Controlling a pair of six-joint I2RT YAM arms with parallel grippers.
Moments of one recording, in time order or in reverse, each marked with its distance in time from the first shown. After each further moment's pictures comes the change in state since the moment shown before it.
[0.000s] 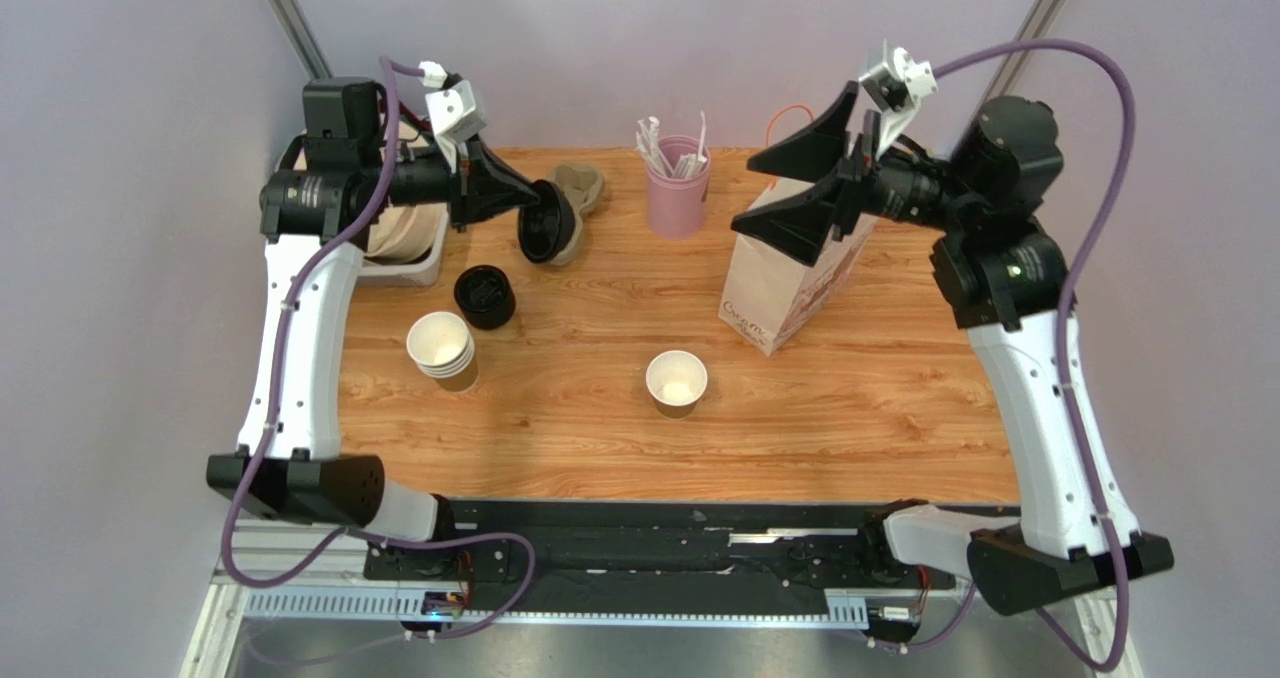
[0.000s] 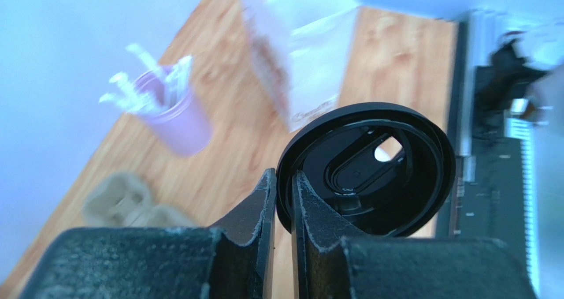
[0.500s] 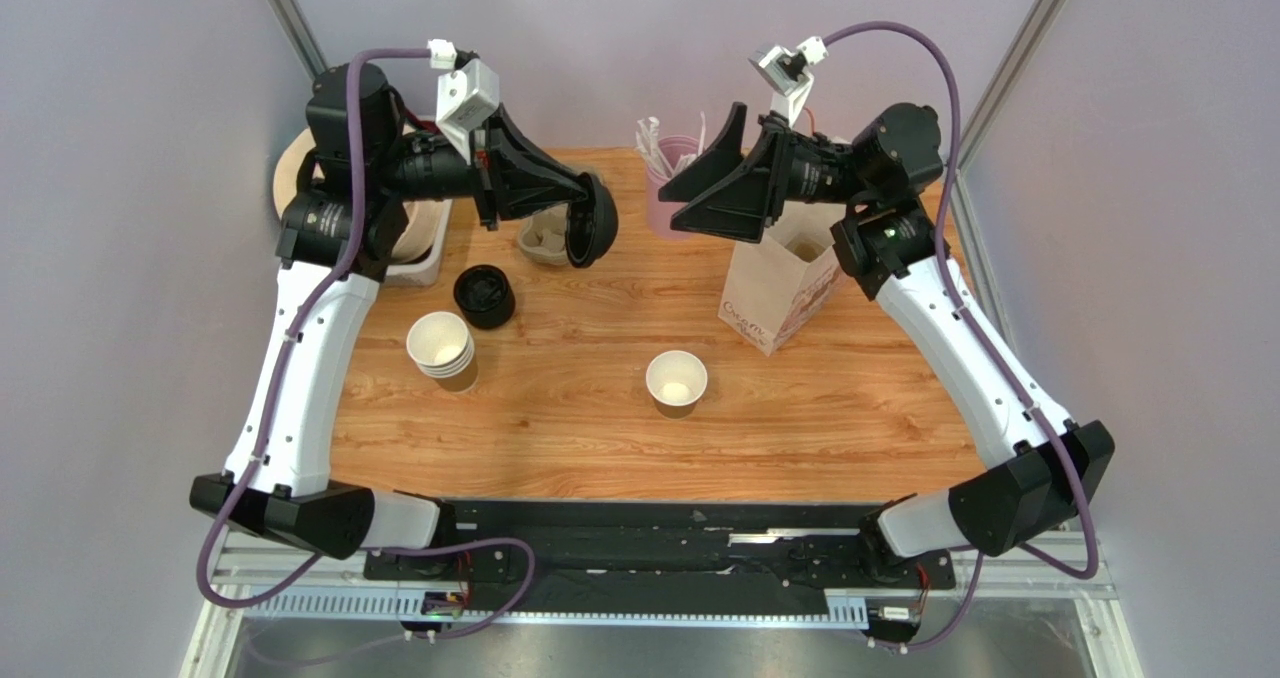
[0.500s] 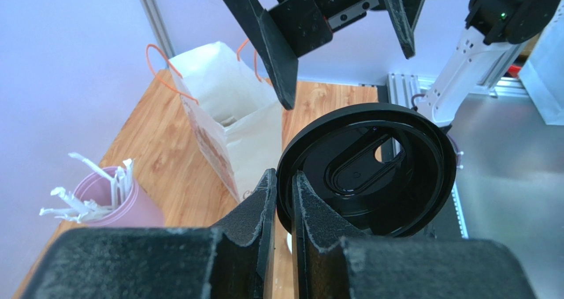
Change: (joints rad) left arm -0.179 -0.103 -0.069 0.441 0.104 -0.445; right arm 0.148 0.202 -0.152 0.666 -0.137 0.712
